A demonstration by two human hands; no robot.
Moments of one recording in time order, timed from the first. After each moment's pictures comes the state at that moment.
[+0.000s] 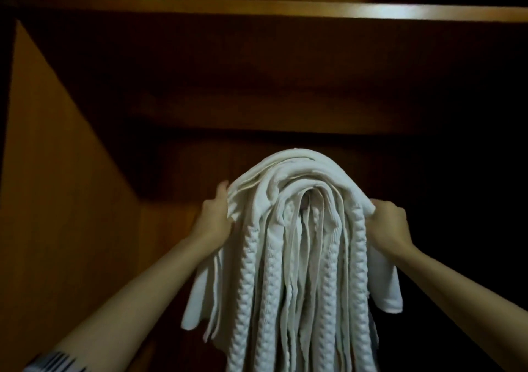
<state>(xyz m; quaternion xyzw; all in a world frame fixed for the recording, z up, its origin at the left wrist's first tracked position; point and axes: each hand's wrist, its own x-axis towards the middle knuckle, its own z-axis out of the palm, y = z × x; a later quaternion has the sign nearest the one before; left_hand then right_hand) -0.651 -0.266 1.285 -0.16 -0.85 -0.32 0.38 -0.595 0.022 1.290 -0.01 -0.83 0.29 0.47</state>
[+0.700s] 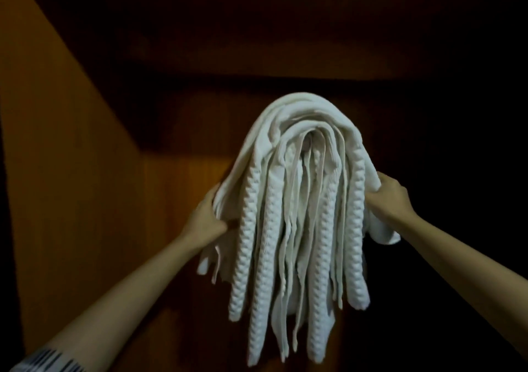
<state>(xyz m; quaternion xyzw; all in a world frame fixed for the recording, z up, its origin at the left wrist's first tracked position) -0.635 -0.285 1.197 -0.18 -0.83 -0.45 0.27 -0.592 0.041 1.243 0.01 -0.83 0.39 0.39</state>
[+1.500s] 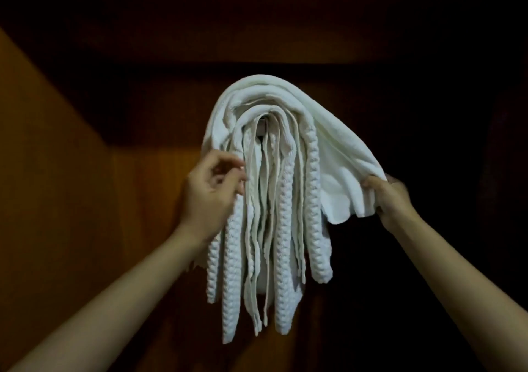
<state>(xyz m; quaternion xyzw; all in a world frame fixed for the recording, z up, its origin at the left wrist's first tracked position) -0.536 -0.205 1.234 -0.36 -0.61 -0.58 0.41 -0.569 0.091 1.220 -0.06 -0.65 0.67 0.36</state>
